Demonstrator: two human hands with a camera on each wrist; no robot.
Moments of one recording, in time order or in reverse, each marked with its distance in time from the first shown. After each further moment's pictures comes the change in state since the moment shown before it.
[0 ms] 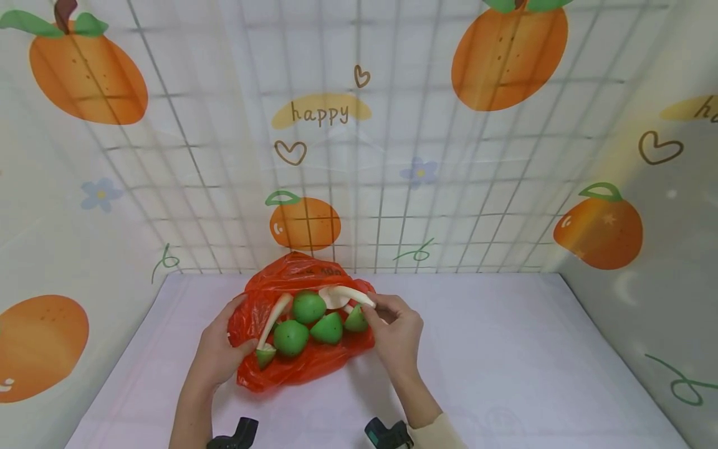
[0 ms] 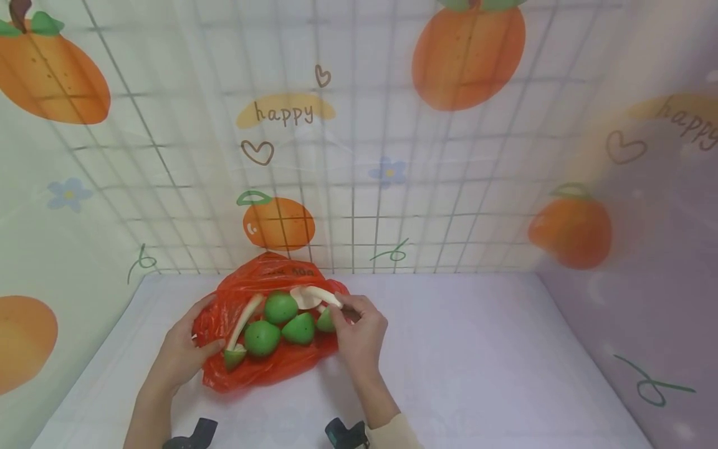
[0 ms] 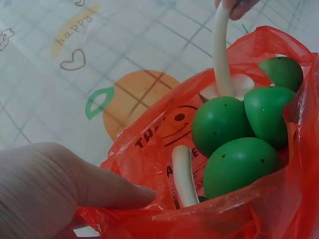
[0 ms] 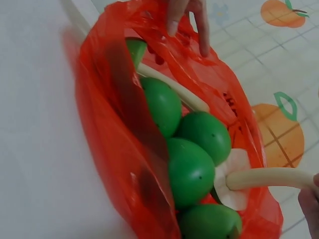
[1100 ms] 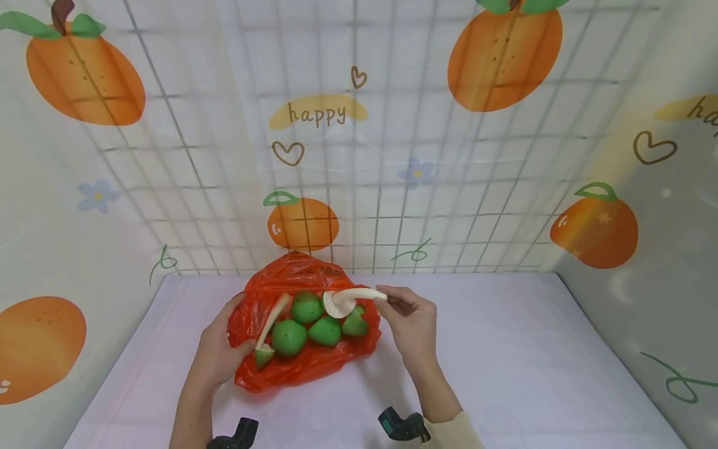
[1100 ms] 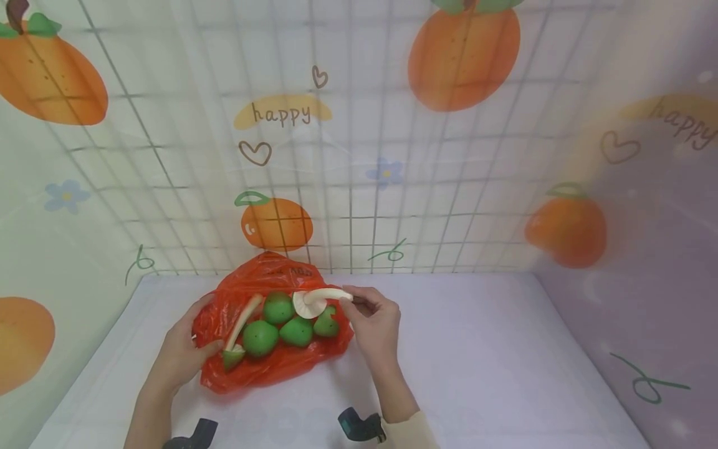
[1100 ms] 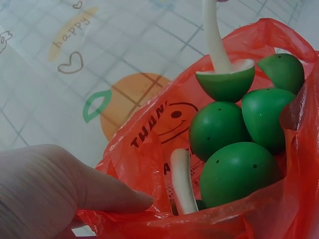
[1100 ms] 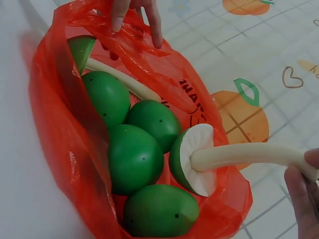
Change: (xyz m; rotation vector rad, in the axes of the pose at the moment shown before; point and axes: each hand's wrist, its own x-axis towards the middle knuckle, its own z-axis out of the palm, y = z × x) left_hand 0.002 -0.003 0.002 0.000 0.020 0.069; right_hand 0.017 -0.012 -0.028 0.128 -0.093 0.103
